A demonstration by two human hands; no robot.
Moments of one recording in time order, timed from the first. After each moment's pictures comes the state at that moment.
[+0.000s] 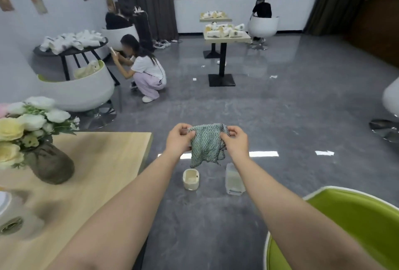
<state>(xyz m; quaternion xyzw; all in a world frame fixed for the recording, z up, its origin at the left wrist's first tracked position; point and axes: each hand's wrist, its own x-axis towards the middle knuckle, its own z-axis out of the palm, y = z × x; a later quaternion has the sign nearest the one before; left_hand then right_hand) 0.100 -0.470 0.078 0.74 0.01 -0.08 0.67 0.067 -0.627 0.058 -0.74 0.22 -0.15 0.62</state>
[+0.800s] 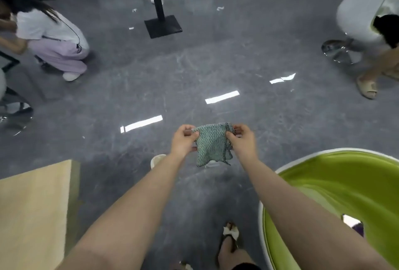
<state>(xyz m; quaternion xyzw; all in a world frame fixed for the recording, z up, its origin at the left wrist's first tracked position) 0.274 -0.643 -0.096 0.72 0.01 -0.31 0.62 0.179 -0.777 -0.101 -0.69 0.42 -0.15 0.57</state>
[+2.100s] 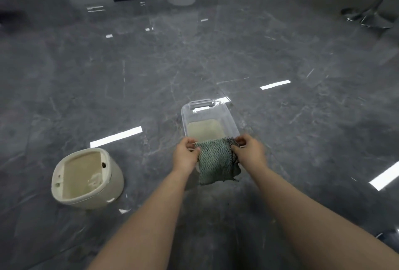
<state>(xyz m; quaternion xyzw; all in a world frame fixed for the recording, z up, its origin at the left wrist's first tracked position) 0.388 -0.757 -0.787 0.77 -0.05 -0.25 0.58 0.286 -0.892 -0.766 -0.78 0.45 -0.09 0.41</state>
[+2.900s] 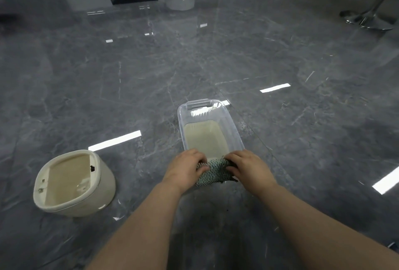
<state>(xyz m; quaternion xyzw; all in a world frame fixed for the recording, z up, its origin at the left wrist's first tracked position) 0.379 -0.738 -0.783 0.87 -0.44 -0.16 0.18 0.255 -0.892 -0.787 -0.98 0.13 -0.02 0.13</state>
